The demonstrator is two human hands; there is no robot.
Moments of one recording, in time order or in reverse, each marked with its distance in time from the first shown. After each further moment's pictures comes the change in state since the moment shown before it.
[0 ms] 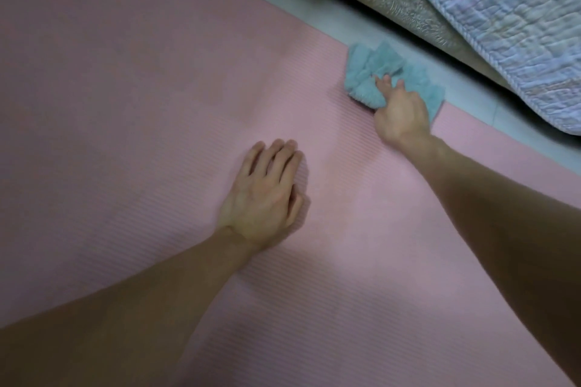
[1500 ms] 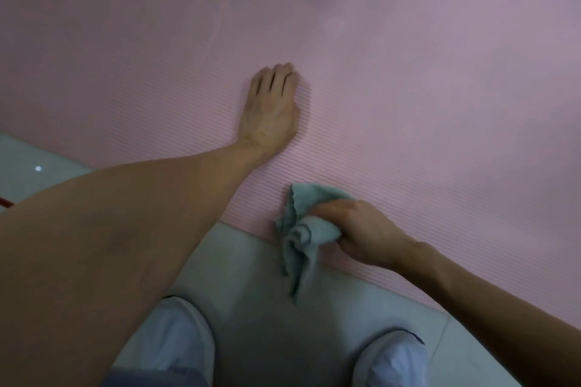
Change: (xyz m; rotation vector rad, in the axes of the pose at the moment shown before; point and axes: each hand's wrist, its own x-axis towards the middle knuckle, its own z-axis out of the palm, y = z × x) left_hand -0.115 -0.067 -0.009 -0.043 0.112 -0.089; right_hand -0.354 -0.073 0.086 0.521 -0.400 -0.776
